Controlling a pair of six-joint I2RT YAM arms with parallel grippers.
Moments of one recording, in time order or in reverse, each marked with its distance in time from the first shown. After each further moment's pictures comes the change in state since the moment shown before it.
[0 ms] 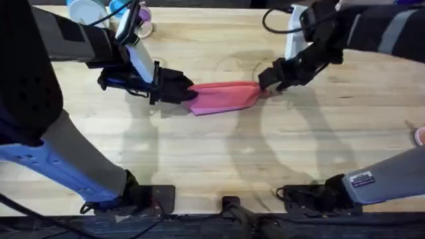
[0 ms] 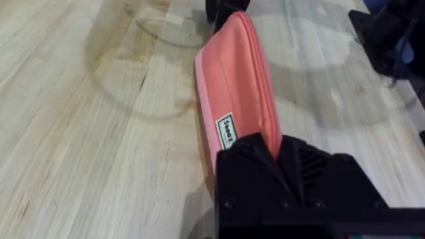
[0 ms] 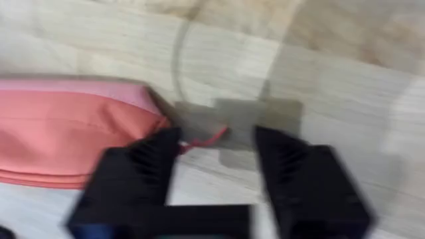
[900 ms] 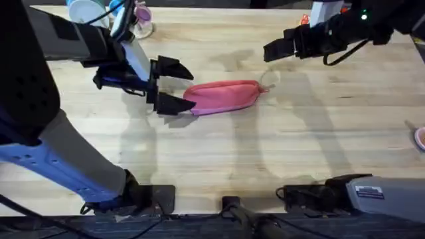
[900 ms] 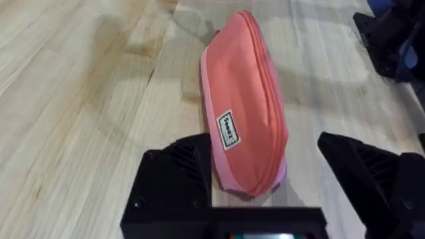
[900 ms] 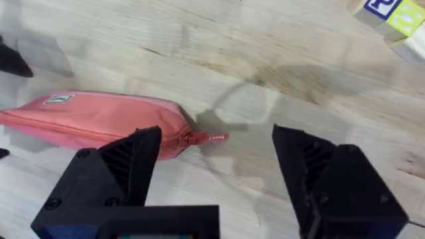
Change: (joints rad) left arm 0.029 0.000 0.016 -0.026 -0.008 0.000; right arm 0.011 -0.269 0.084 -0.033 0.044 -0.071
